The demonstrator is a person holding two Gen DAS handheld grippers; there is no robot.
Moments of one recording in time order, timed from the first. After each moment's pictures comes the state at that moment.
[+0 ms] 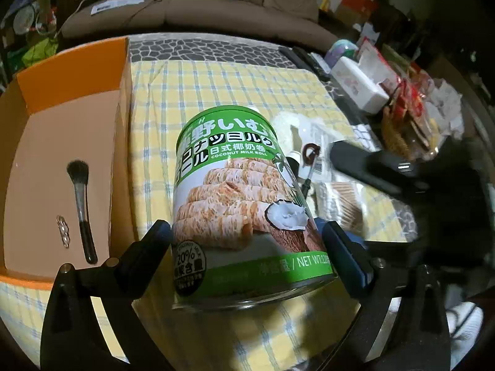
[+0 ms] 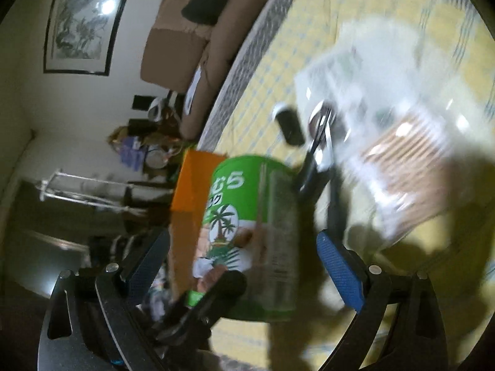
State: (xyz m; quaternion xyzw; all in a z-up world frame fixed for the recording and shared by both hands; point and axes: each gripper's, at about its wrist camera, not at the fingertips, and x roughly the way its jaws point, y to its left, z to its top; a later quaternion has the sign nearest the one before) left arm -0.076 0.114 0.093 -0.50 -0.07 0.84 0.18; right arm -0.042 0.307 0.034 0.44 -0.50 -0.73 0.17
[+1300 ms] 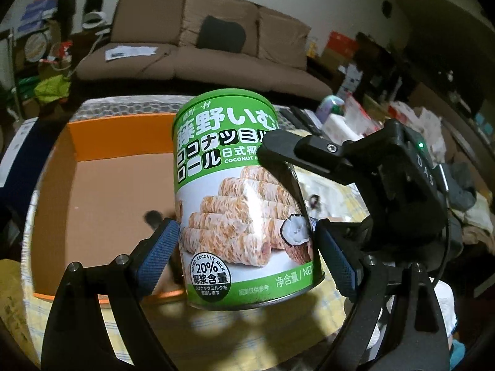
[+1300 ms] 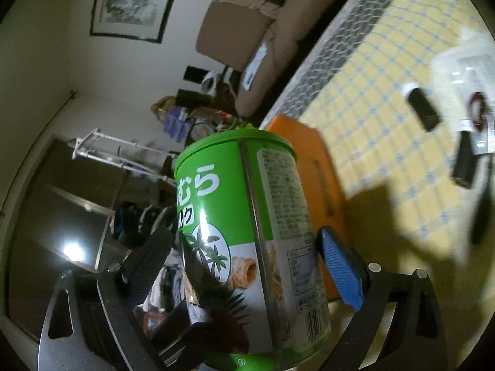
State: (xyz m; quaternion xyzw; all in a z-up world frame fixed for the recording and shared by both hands) left arm -0.050 0.002 0.179 -0.40 -0.08 0.89 0.20; right arm -0.069 0.185 0.094 0.38 -0.46 -0.75 0.28
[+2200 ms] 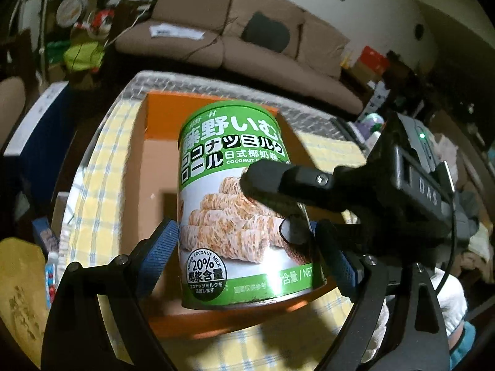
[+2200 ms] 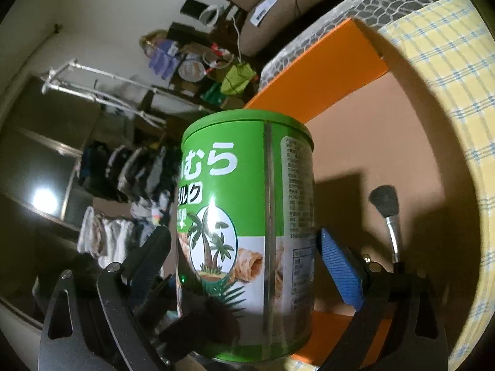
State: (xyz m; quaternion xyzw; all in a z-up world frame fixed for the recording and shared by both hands) left arm -0.098 -0.145 0.124 -0.43 -0.14 0.88 0.15; right arm -0.129 0.024 0.063 0.49 -0.34 -0.74 0.31
